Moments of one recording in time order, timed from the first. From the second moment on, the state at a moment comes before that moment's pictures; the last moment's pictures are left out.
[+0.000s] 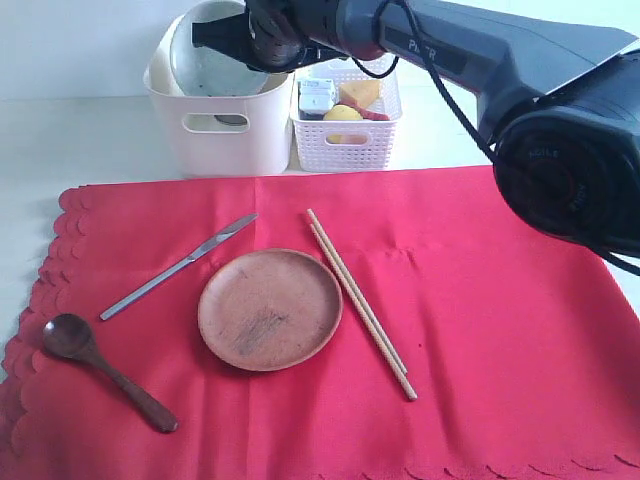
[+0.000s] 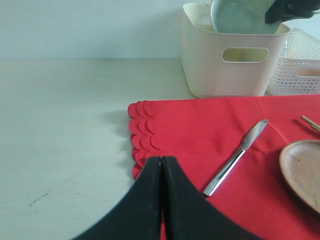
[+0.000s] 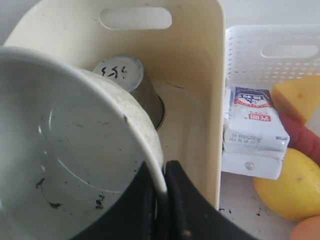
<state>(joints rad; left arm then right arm) -0.18 0.00 0.00 0.17 0.34 -0.24 0.66 2.45 -2.27 -0.50 0.72 0.91</state>
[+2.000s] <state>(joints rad) -0.18 0.00 0.00 0.17 0.34 -0.24 0.66 2.11 -2.15 0.02 1.14 0.19</state>
